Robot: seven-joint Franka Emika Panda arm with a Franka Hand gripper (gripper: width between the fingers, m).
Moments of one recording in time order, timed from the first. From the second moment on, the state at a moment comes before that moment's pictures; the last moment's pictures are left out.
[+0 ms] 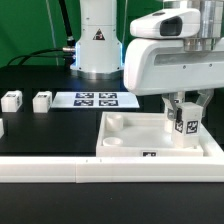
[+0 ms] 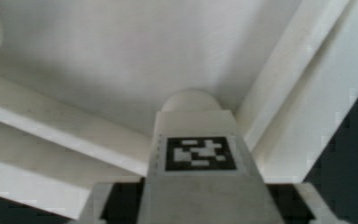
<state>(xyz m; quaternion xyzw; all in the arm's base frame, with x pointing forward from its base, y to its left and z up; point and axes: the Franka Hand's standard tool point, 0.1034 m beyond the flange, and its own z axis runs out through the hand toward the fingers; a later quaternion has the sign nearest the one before) 0.606 0.112 0.071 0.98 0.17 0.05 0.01</state>
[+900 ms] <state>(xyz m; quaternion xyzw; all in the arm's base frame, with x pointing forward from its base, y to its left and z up) 0.606 0.100 0.070 0.96 -0.27 0.05 -0.02</state>
